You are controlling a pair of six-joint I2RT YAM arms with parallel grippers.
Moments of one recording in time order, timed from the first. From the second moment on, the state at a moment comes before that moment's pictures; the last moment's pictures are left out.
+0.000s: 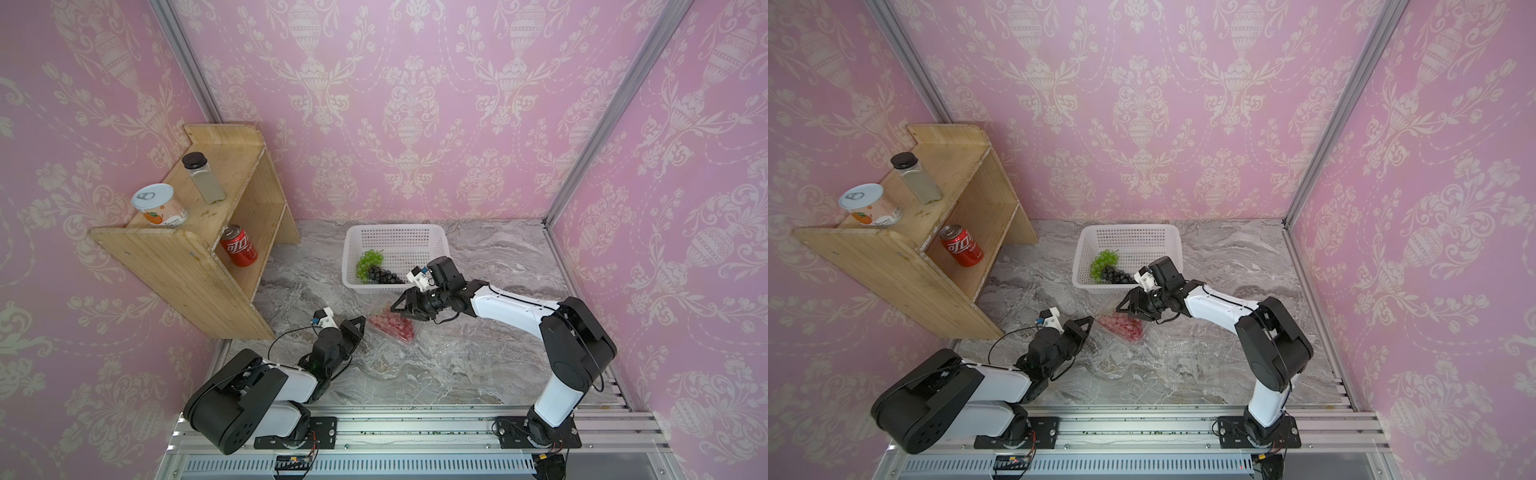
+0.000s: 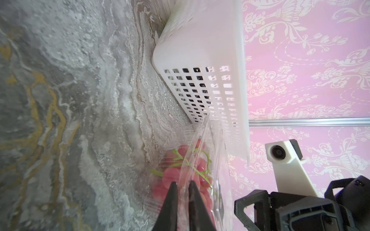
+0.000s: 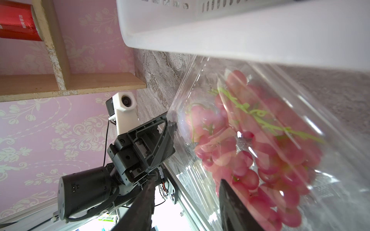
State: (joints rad) left arm -0.53 1.37 0.07 0.96 -0.06 -1.35; right arm 0.61 1.74 1.10 -0.17 -0.68 0.85
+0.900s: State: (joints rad) left arm -0.53 0.99 0.15 0.65 -0.07 -1.27; right arm 0.61 1.73 1.07 -0.17 -0.67 0.86
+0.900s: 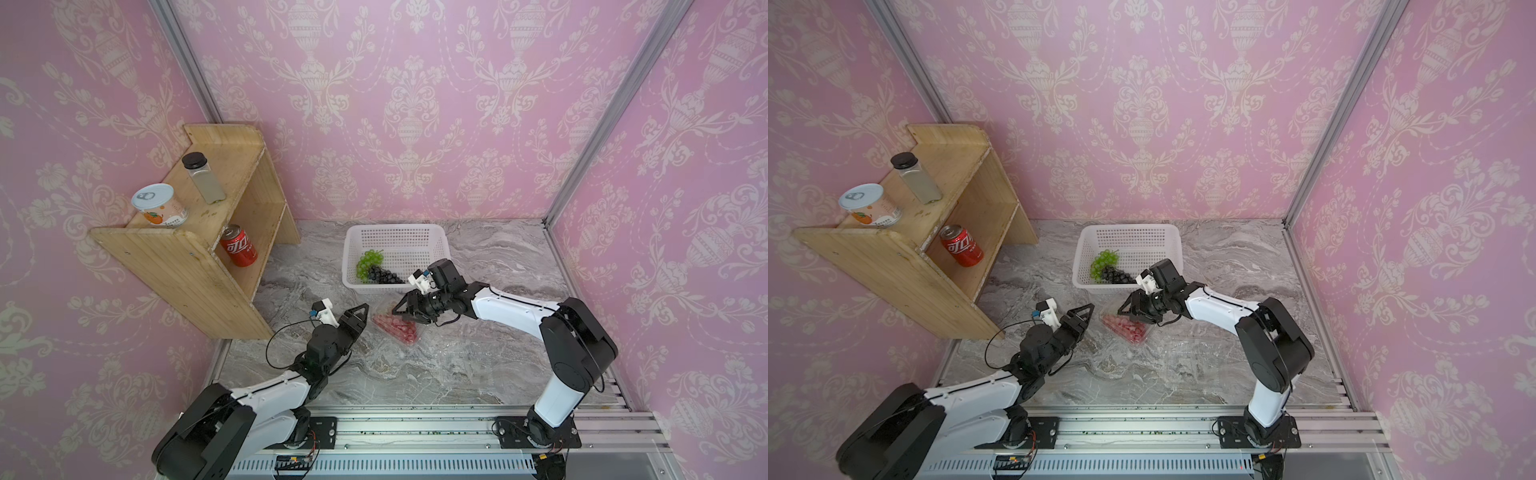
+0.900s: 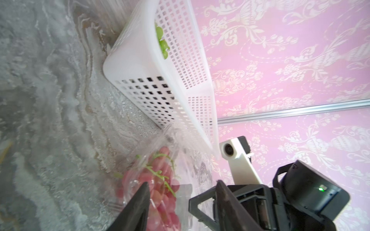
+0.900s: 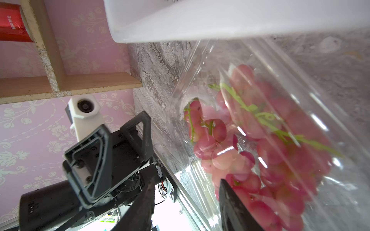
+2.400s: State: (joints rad) left arm -0.53 0.69 0.29 0.00 -0.11 -1.09; right arm 0.70 1.80 1.27 -0.52 -0.38 0.57
